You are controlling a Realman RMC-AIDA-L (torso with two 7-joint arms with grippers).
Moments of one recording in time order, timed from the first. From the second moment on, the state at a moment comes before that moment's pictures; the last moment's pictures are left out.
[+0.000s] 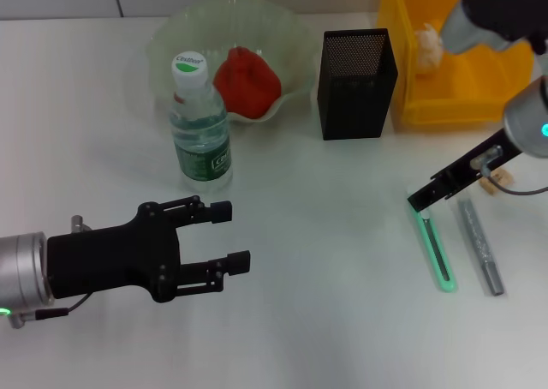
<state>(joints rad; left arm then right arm) -0.33 -1.98 1.32 0.49 1.37 1.58 -1.14 0.62 2.08 -1.40 -1.29 -2.67 -1.52 2.77</state>
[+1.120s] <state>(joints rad) -0.32 -1.99 1.33 0.48 1.37 1.58 -1.13 0.66 2.09 -1.51 -1.14 -2.69 -1.37 2.82</state>
